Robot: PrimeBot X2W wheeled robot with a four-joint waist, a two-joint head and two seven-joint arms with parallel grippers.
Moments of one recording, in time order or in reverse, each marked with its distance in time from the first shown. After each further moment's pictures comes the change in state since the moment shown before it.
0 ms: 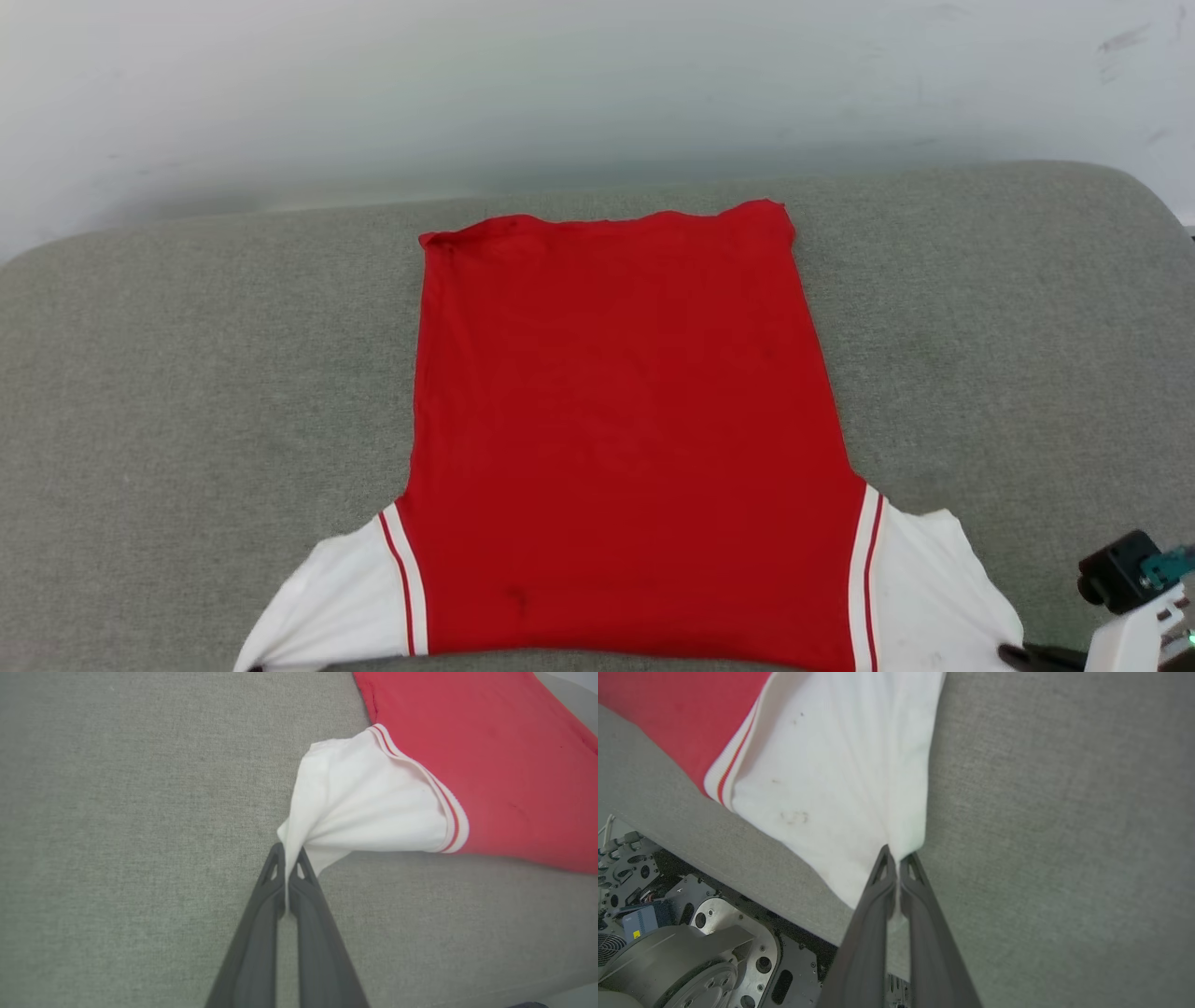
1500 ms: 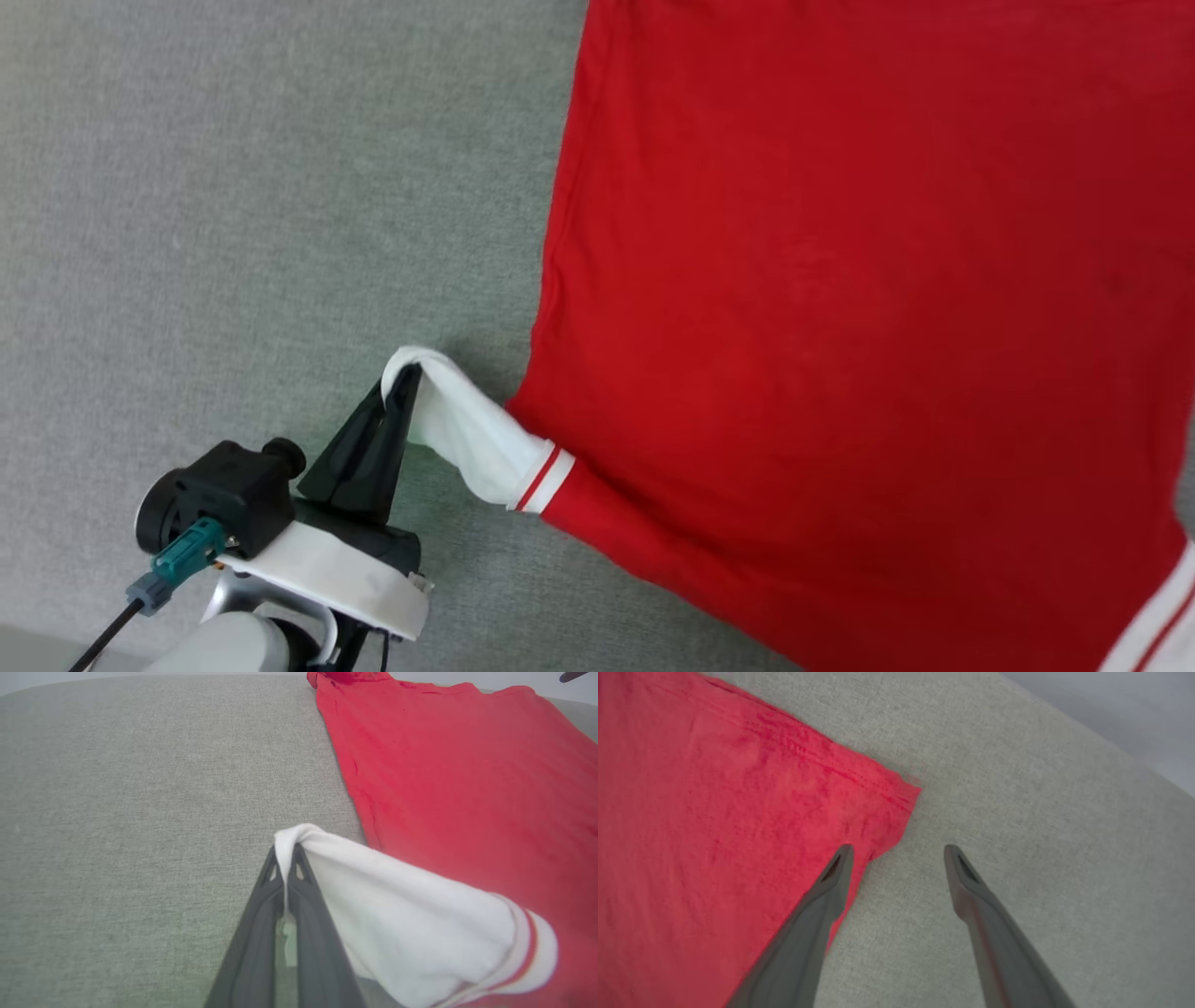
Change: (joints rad) left arm -0.429 -0.165 -0.077 -0.201 0.335 0.034 0.007; right arm -0.929 0.178 -0.477 0.144 -0.311 0.000 1.027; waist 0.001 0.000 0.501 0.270
